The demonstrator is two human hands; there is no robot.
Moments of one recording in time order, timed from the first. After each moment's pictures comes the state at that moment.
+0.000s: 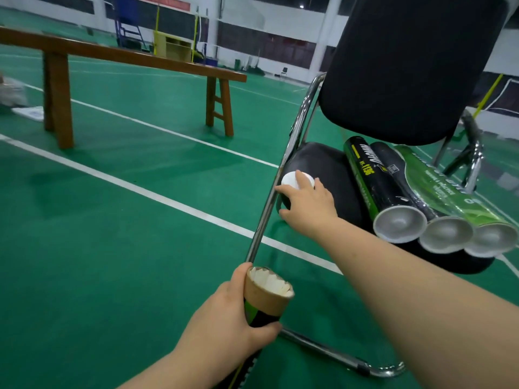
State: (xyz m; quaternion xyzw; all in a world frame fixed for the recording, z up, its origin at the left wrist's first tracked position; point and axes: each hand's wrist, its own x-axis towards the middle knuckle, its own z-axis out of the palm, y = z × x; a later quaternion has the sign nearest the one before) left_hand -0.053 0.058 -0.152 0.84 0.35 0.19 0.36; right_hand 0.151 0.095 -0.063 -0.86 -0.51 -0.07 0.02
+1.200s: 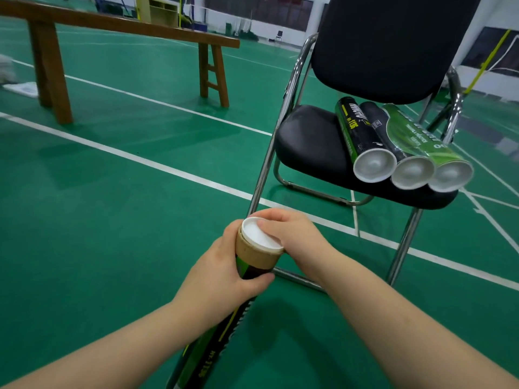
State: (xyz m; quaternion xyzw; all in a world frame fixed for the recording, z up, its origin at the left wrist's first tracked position) left_hand -0.104 0.017 -0.150 0.83 0.31 0.27 0.38; right_hand 0.032 -0.028 -0.093 -0.71 -0.39 0.36 0.47
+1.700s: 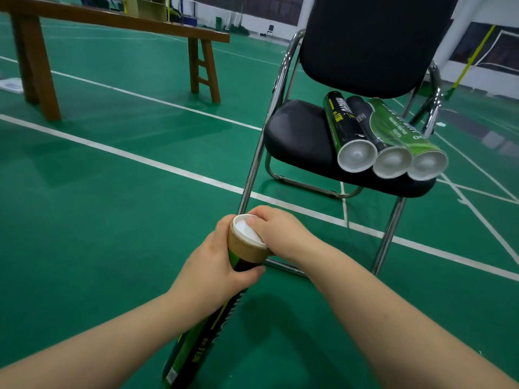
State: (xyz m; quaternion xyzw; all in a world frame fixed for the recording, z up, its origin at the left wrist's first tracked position) left_hand -0.106 0.004 -0.147 0.83 0.33 0.25 0.37; right_hand 0.020 -0.039 -0.083 -0.80 -0.46 0.26 0.27
